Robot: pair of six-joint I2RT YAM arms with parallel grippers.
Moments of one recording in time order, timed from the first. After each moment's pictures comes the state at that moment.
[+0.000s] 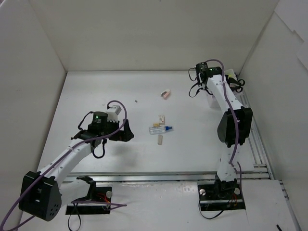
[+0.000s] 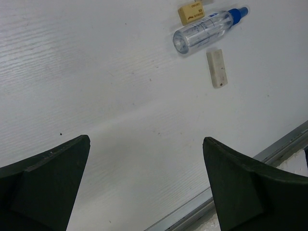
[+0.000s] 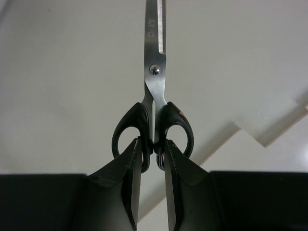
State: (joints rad) left arm -0.33 1.10 0.68 -0.31 0.33 -0.29; right arm 0.18 2.04 1.96 -1.17 1.10 -0.98
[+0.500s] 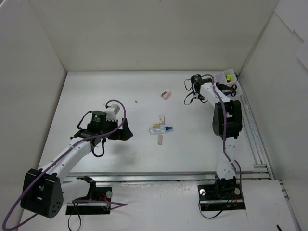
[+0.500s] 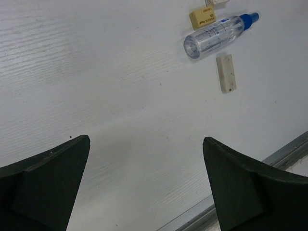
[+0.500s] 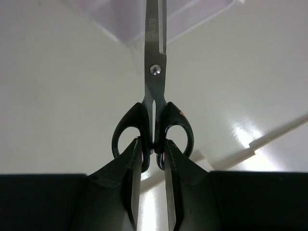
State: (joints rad) left arm -0.30 1.14 0.68 -0.29 0.34 -0.28; right arm 0.17 2.20 1.77 -0.87 1.27 -1.29
